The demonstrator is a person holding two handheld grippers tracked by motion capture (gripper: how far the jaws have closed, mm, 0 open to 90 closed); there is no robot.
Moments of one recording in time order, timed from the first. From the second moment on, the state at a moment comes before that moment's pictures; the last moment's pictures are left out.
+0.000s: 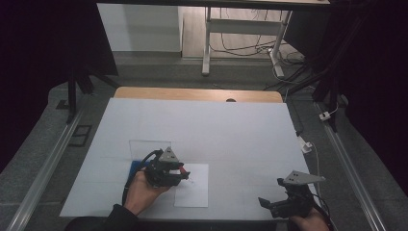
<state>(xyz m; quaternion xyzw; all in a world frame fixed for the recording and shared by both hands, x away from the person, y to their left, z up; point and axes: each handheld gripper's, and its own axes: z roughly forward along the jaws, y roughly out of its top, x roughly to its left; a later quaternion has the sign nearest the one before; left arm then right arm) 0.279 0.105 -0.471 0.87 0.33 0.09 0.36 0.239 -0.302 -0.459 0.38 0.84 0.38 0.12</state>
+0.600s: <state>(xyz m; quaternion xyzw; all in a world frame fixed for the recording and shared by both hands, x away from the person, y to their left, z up) 0.275 0.133 -0.463 0.86 0.35 0.09 0.36 0.239 -0.302 -0.459 0.38 0.84 0.38 0.12</state>
